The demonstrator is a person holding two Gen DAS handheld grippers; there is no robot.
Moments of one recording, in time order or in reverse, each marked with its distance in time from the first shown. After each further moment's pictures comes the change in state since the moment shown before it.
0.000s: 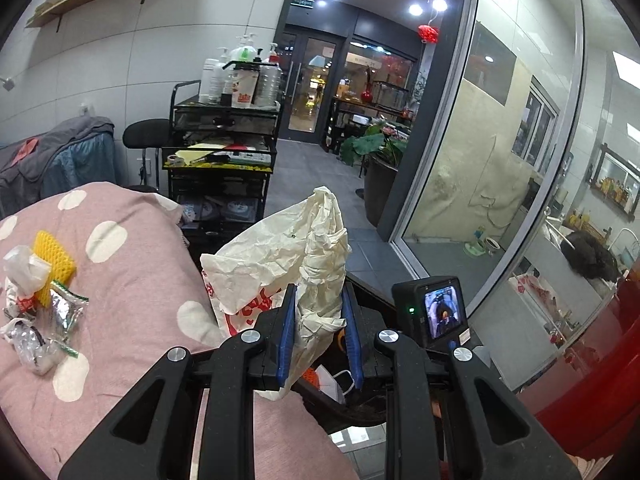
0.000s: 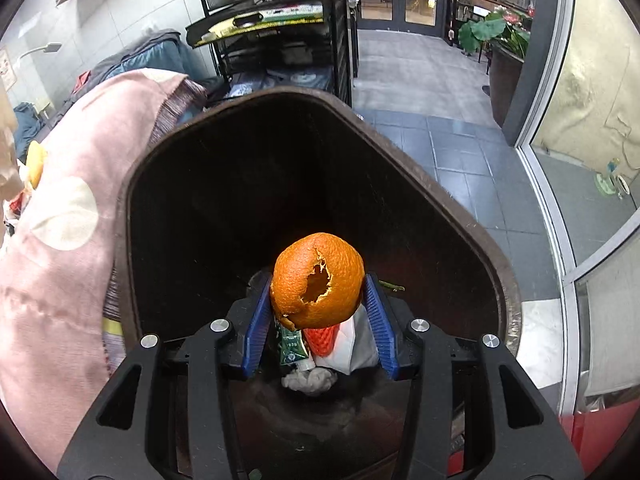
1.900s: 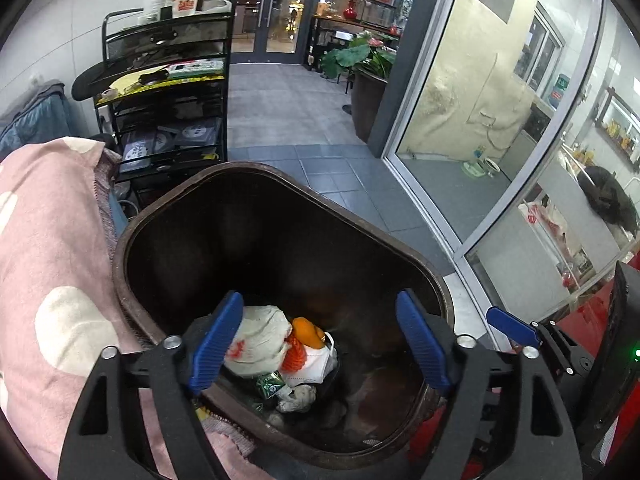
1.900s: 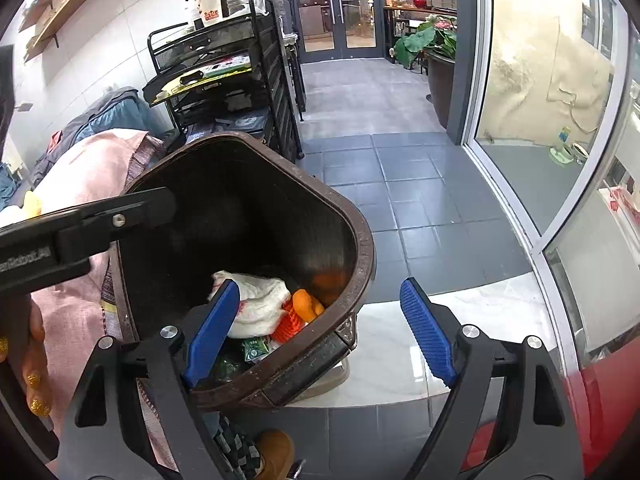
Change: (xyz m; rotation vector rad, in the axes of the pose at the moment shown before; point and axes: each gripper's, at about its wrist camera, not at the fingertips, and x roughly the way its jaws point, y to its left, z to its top) left arm 0.131 -0.031 -0.021 0.066 0.307 -0.025; right arm -0.080 -0.051 -0.052 0.162 -0.161 -0.100
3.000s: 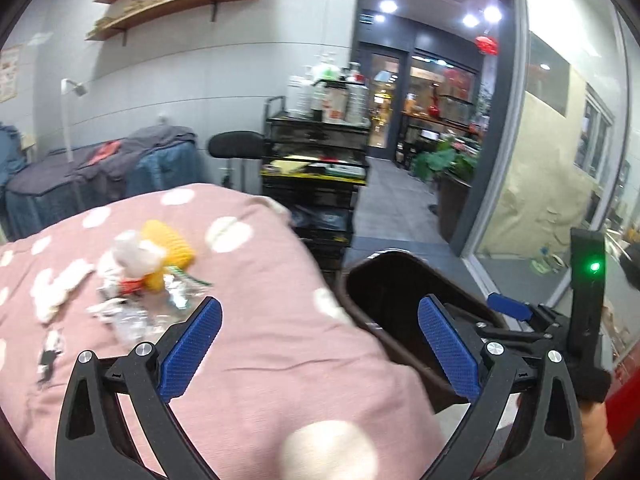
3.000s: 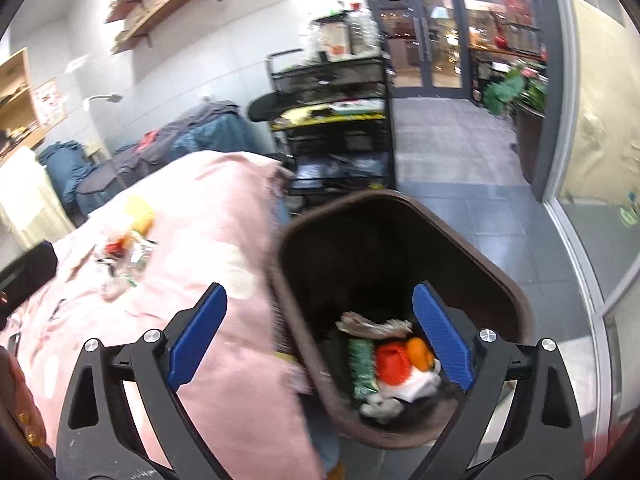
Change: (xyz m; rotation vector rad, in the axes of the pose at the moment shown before) left arm -0.185 0.087 -0.066 -0.150 -0.365 0.322; right arm -0.052 0.139 0.025 -0.175 -0.121 0.320
